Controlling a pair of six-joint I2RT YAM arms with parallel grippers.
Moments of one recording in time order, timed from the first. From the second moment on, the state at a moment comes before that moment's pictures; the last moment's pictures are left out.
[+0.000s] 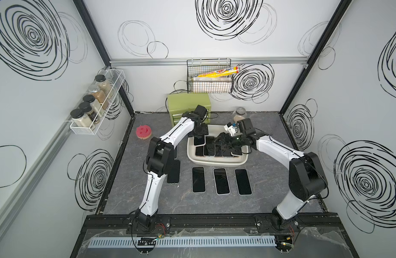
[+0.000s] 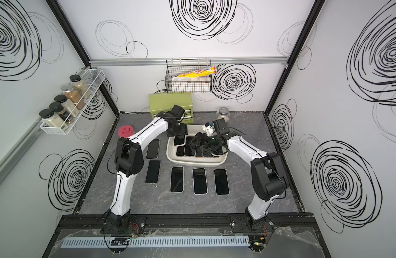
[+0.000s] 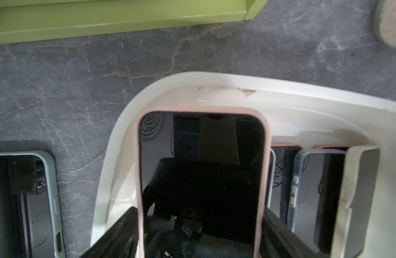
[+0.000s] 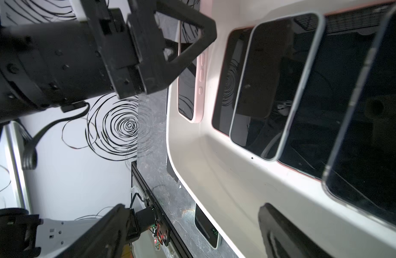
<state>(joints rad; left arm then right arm) -0.44 2.23 2.06 -0.97 -0.02 -0.54 0.42 1.71 1.20 -0.29 -0.75 0.67</state>
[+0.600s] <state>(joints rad) -0.51 2.13 2.06 -1.00 0.08 -0.58 0.44 1.84 1.18 0.00 -0.80 0.76</state>
